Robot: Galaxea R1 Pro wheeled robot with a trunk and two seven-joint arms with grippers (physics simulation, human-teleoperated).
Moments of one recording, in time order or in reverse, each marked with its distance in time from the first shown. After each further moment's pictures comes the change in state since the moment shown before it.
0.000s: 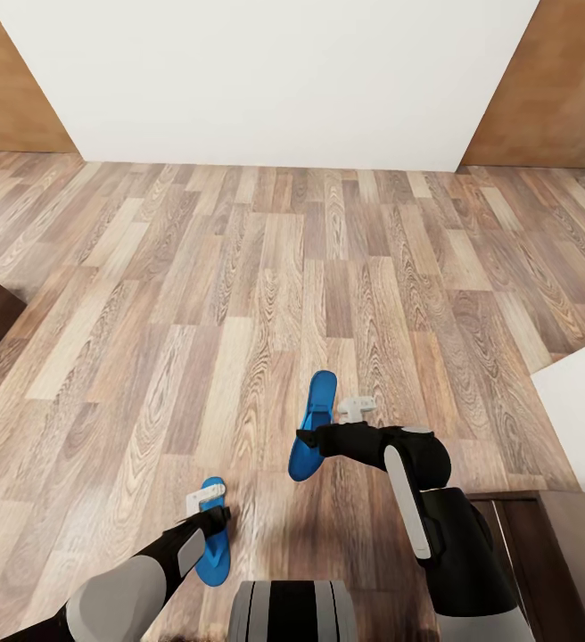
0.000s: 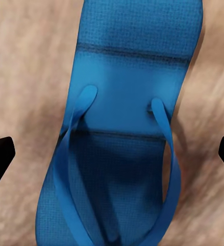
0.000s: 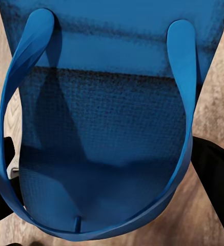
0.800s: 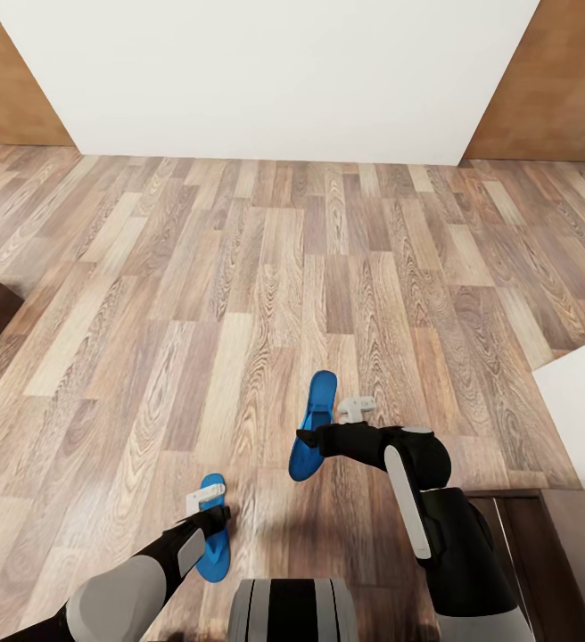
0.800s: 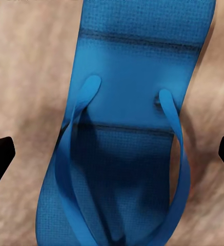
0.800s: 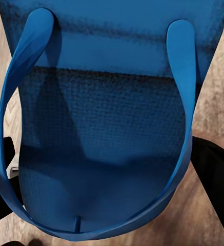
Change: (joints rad) left arm 0.000 0.000 0.000 0.000 0.000 -0.006 0.000; right arm 0.000 -0.001 0.000 0.000 0.000 0.000 0.000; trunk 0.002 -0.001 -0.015
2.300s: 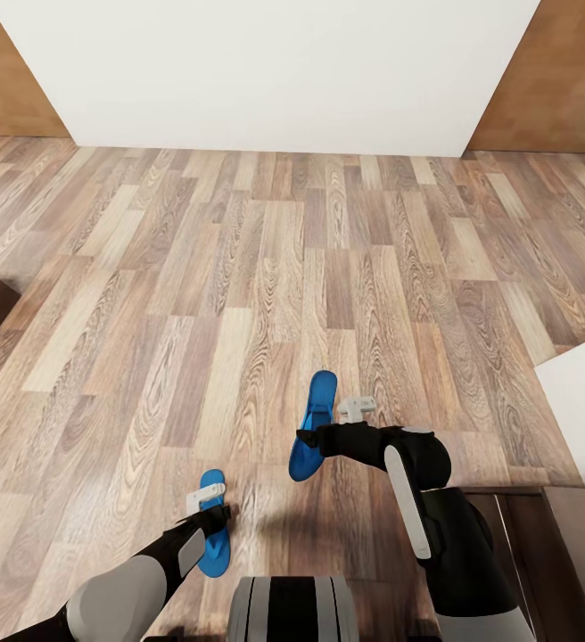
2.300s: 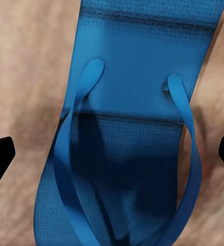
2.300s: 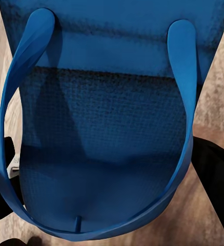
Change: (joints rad) left arm 0.000 -0.002 0.000 0.000 0.001 -0.007 0.000; right arm 0.000 0.000 0.000 0.000 0.000 0.000 0.001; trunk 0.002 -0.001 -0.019
